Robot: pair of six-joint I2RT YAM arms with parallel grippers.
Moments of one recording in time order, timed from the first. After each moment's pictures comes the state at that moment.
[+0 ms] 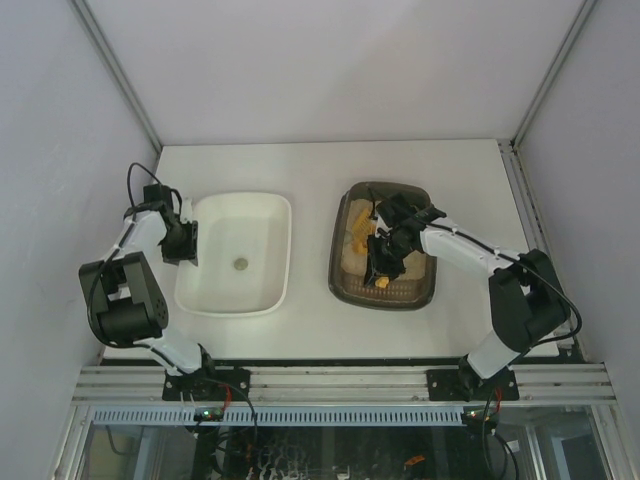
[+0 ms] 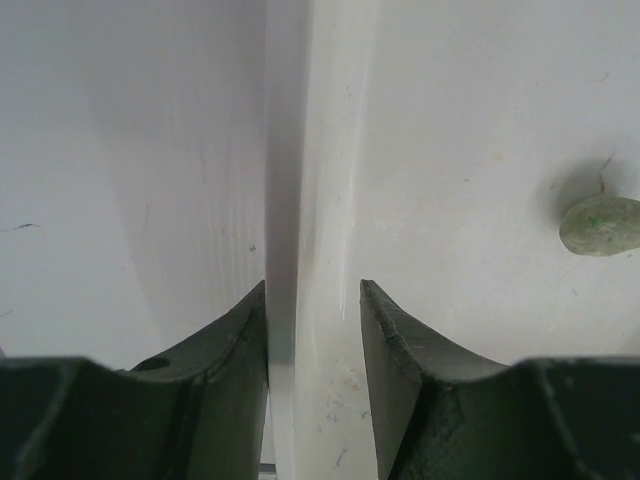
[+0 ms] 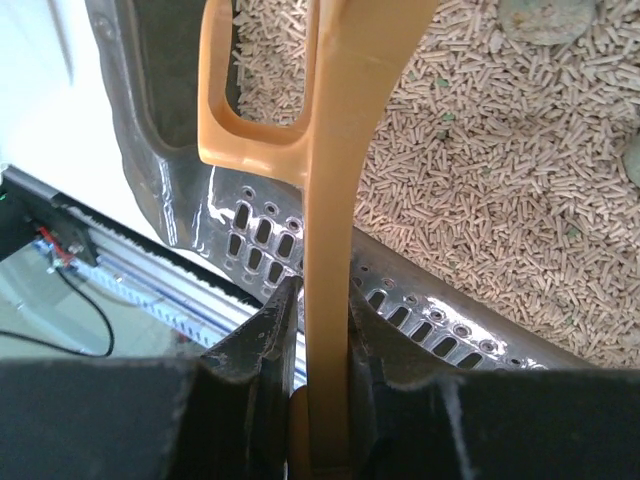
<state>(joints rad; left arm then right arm) 0.23 1.61 1.11 -0.76 0.03 0.15 0.54 1.60 1.10 -0.78 -0.36 0.48</state>
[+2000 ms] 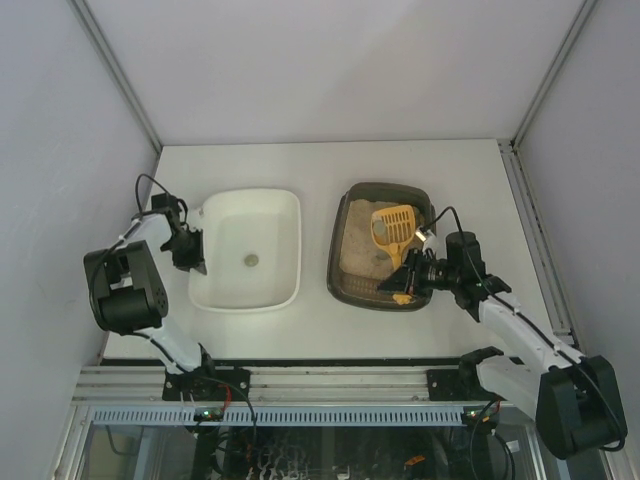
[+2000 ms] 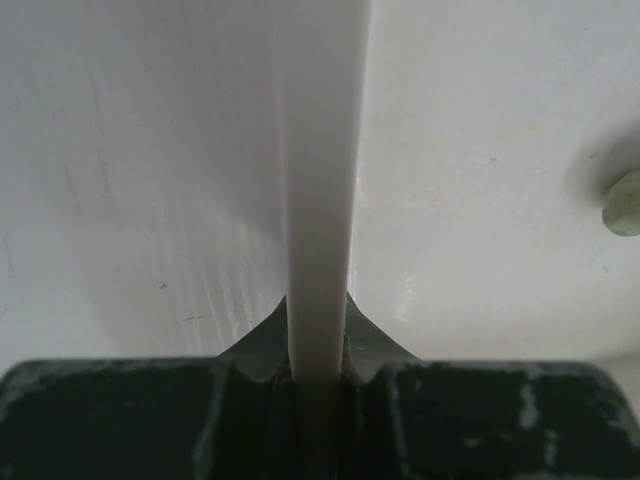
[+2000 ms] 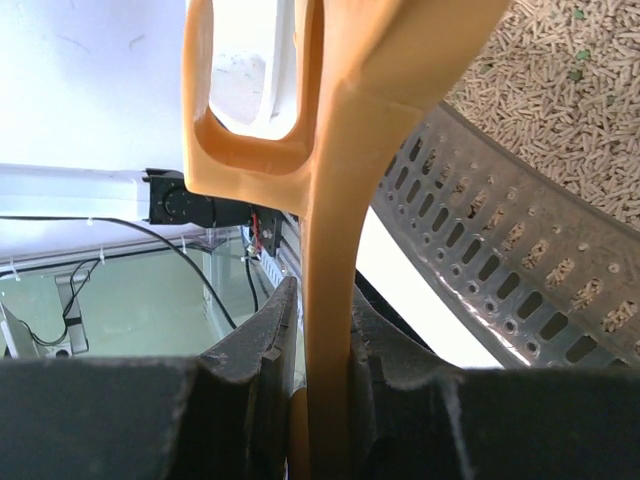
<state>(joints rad) 0.23 1.68 1.05 -0.72 0.15 0.14 0.26 1.02 0.47 -0.13 -0.84 0.75</state>
